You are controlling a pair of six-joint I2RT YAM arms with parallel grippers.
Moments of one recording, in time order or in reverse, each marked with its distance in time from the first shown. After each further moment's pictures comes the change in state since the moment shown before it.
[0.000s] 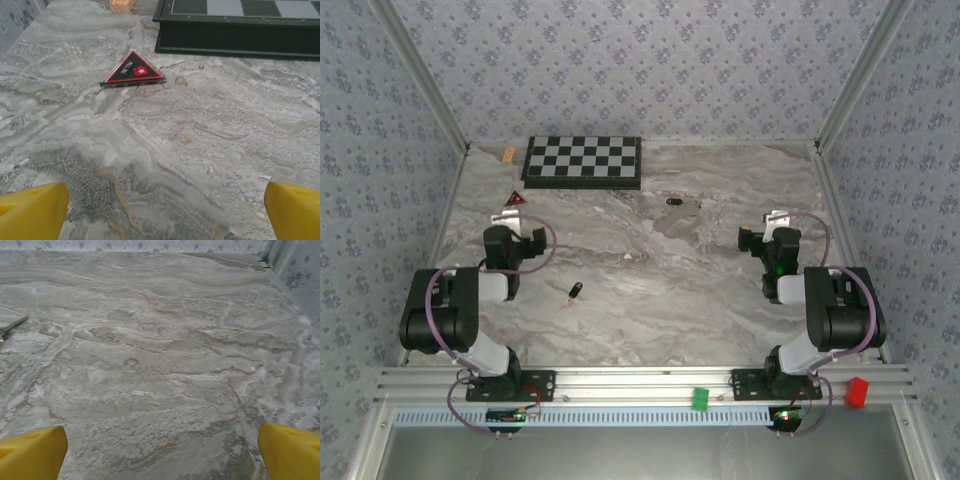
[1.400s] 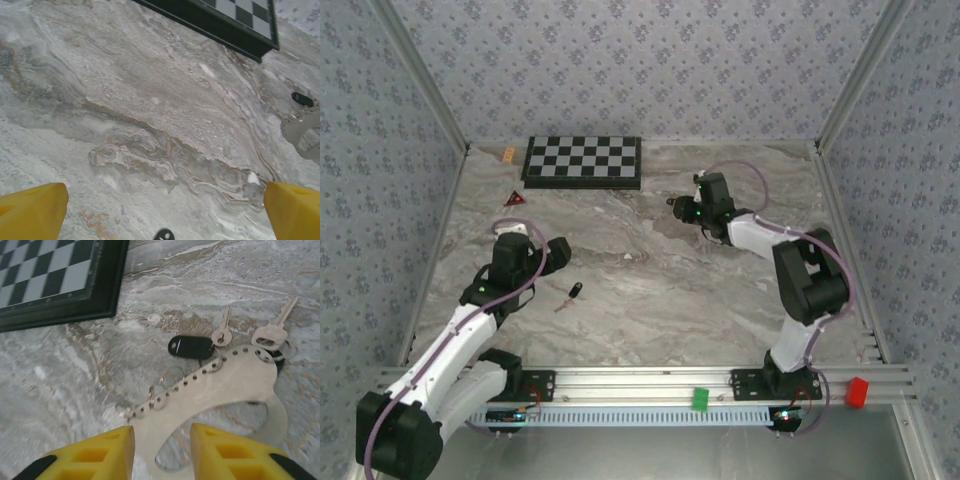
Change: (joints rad) left arm -0.352 -0.690 0.104 -0.948 -0.020 -0.572; right arm 0.388 0.274 0.730 -0.756 -0.201 0.512
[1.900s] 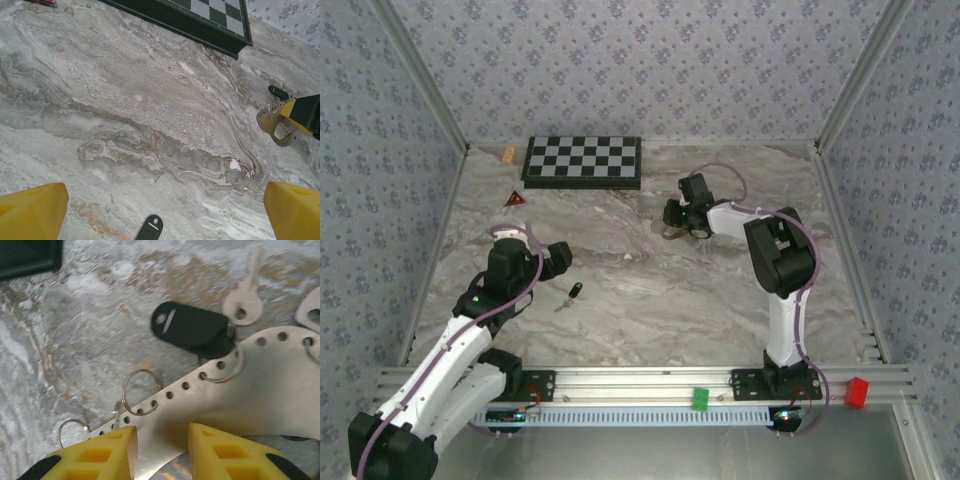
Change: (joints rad) left arm -0.030 -0.093 0.000 -0.059 0.015 0.021; right arm 0.044 0.233 0.179 -0.134 -0.010 0.013
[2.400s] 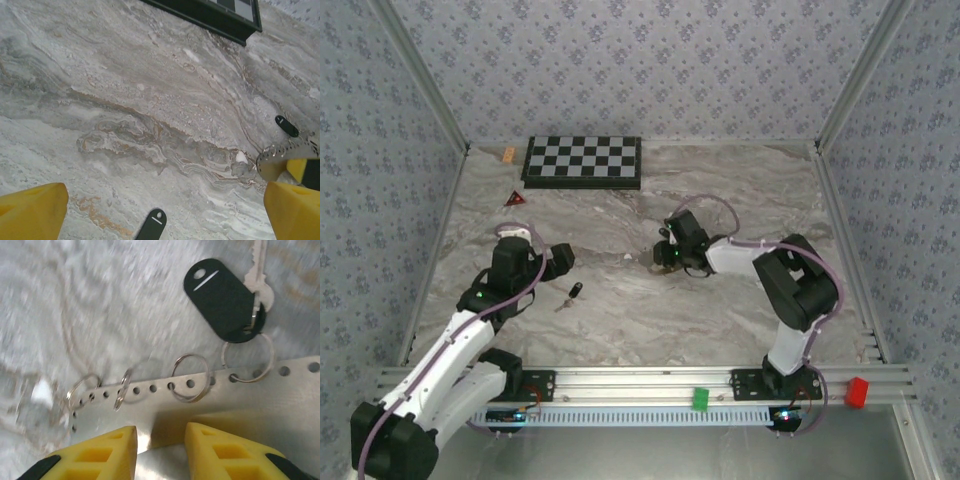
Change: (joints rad) left arm -0.002 0.056 0.000 0.002 0.018 0.002; right arm 0.195 -0.282 -0.399 0.083 0.014 0.002
